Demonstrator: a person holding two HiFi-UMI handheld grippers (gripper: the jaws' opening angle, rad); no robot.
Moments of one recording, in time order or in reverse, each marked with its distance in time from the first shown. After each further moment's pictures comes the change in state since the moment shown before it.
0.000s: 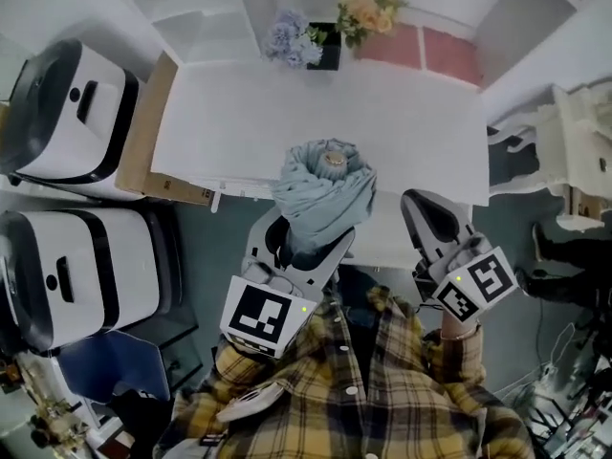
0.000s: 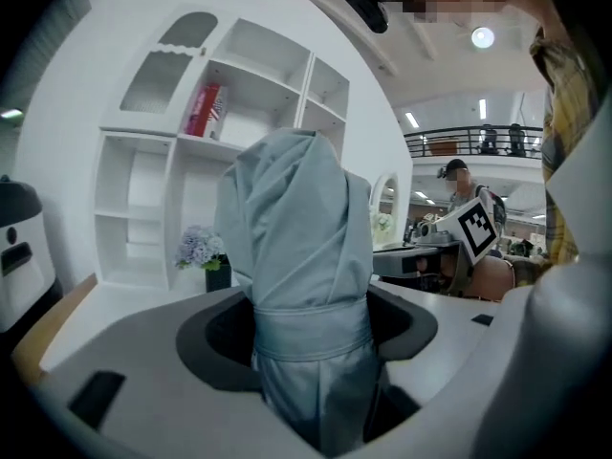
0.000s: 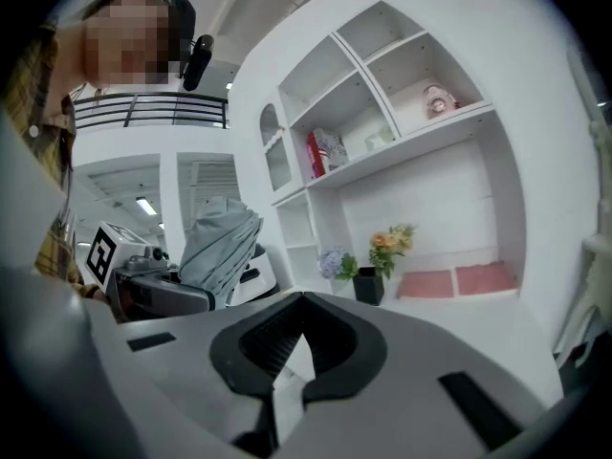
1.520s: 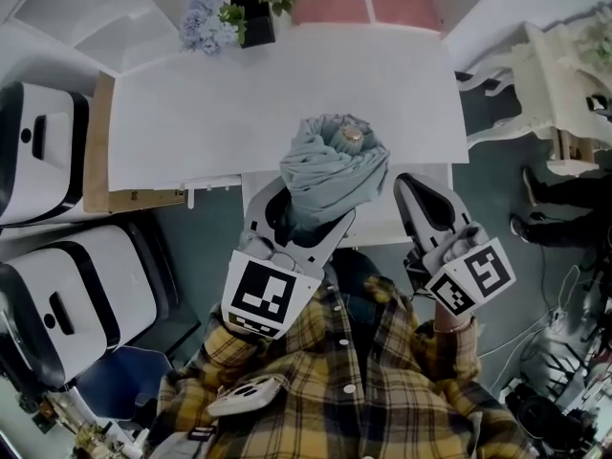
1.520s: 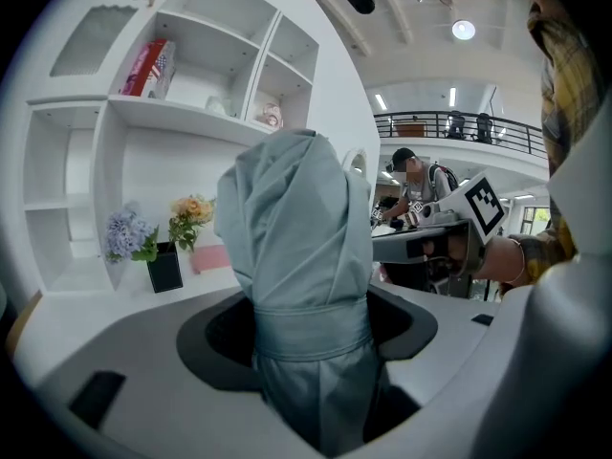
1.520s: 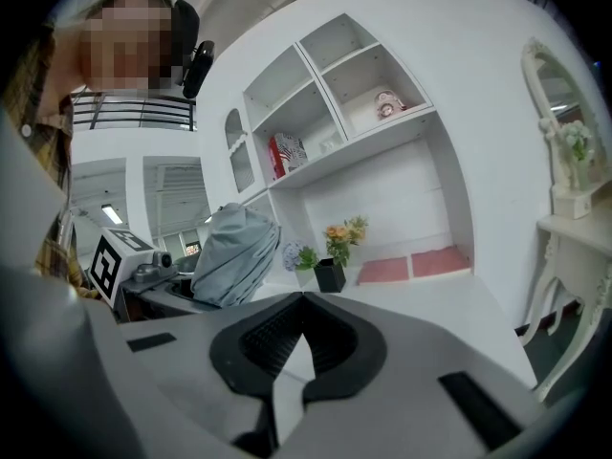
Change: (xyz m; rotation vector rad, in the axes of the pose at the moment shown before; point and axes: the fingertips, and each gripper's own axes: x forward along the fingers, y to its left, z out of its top) left arm 0.082 -0.054 -0.024 0.117 0.136 -0.207; right arm -0.050 -0.056 -0.027 0.104 -0.015 -0.182
